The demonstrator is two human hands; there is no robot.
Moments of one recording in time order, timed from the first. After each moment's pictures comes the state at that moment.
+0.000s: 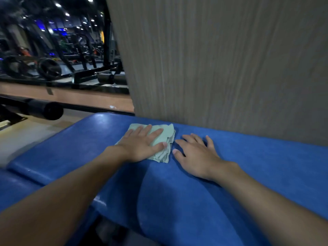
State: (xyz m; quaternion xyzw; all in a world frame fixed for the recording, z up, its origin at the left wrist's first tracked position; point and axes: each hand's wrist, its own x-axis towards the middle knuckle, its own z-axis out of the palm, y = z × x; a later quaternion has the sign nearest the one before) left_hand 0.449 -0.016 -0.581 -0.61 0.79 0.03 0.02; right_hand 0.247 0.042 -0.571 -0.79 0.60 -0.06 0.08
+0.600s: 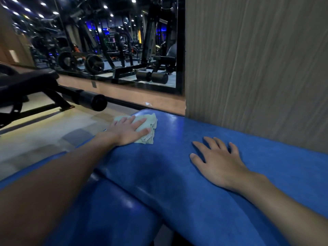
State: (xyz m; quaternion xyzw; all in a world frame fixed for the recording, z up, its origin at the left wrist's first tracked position) left_hand 0.660 -0.045 -0.577 -0.75 0.67 0.03 -0.01; right_hand 0.351 0.014 -0.587 -0.82 0.57 -0.05 0.06
